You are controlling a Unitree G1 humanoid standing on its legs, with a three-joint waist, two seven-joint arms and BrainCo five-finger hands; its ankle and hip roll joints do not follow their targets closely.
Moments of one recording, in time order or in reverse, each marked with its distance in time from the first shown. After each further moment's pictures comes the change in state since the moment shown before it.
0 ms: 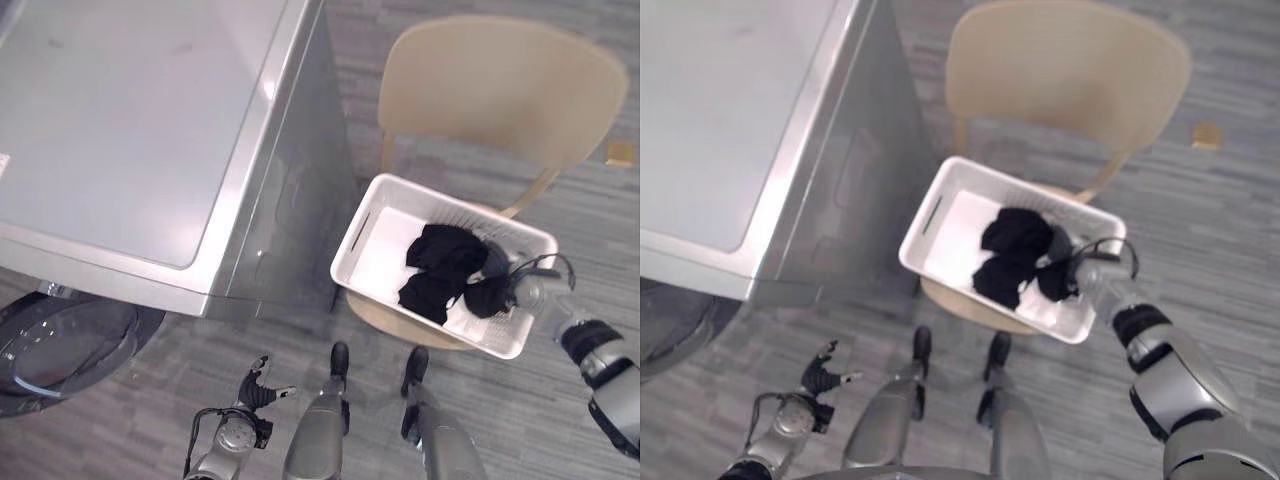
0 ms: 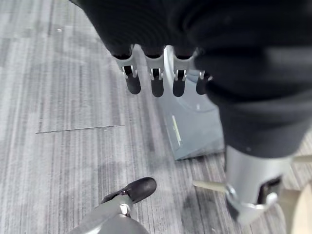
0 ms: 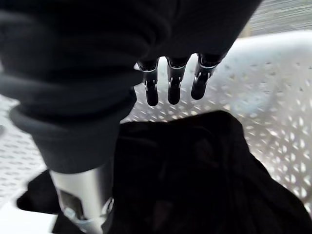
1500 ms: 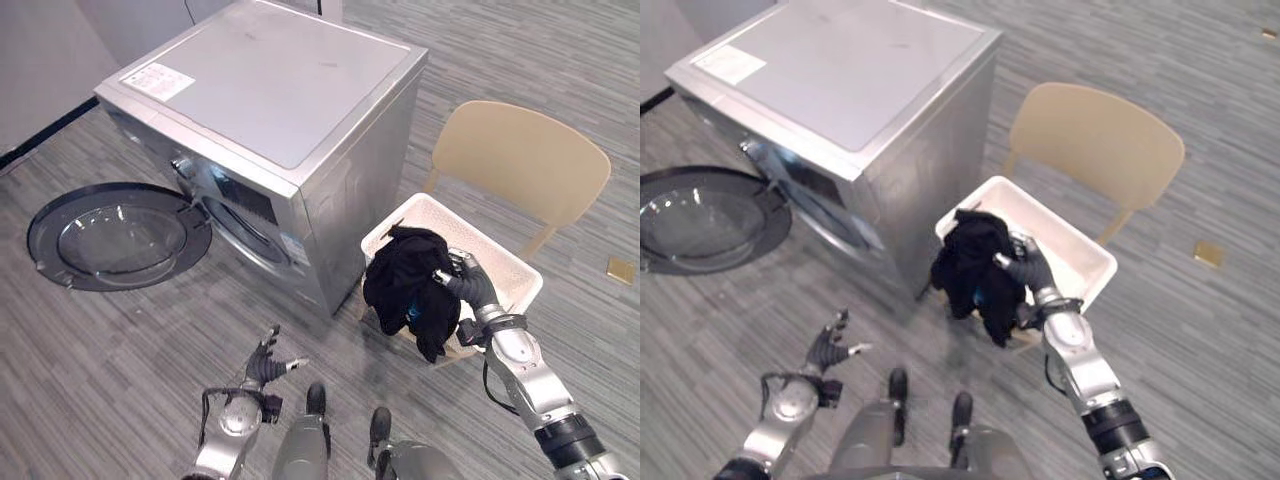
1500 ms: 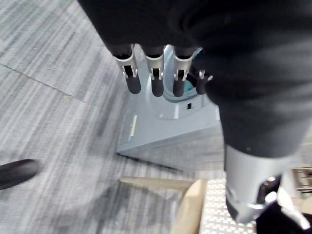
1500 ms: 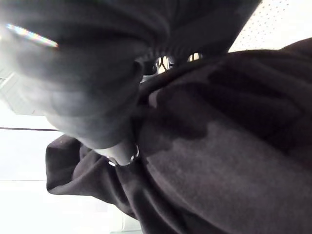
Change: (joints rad) left arm 0.049 0.010 0.026 -0.436 -0.034 0.074 -0.047; right arm 0.613 0.254 -0.408 -0.917 0.700 -0.066 0.137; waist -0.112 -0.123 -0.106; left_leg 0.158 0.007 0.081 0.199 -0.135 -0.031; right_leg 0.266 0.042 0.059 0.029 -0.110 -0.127
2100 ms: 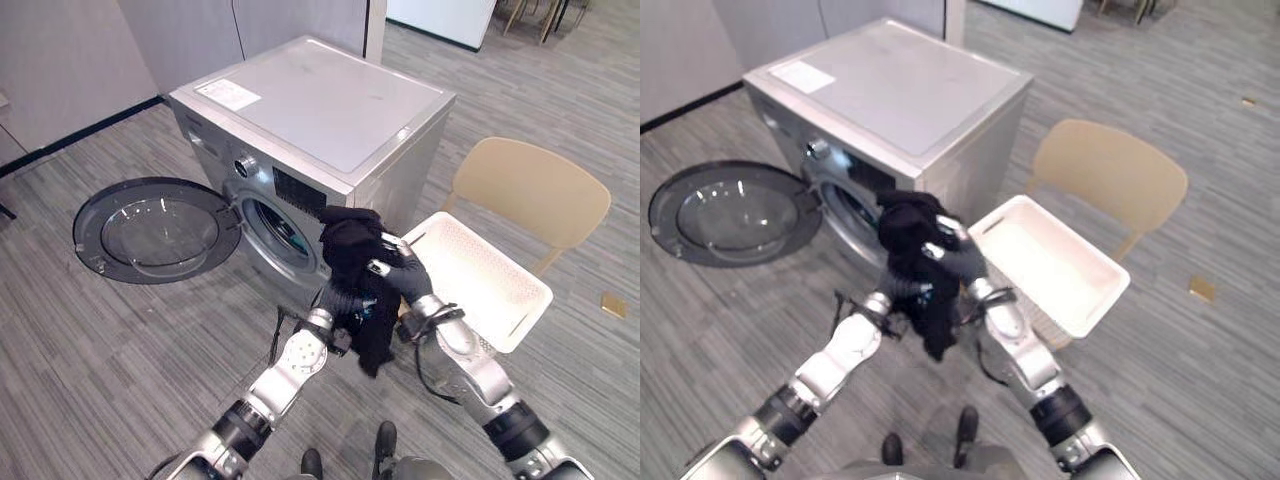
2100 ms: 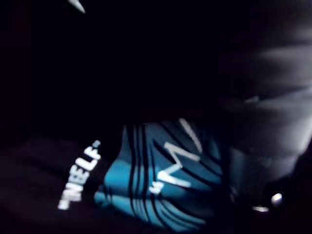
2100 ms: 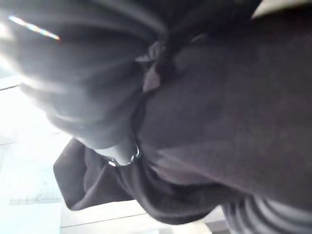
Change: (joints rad) left arm -0.337 -0.046 -0.302 -0.190 0.043 -0.036 0.068; right arm -0.135 0.219 0.246 -0.007 0.210 -0.026 0.007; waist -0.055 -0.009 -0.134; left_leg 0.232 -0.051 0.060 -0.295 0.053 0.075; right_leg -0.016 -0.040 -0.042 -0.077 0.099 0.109
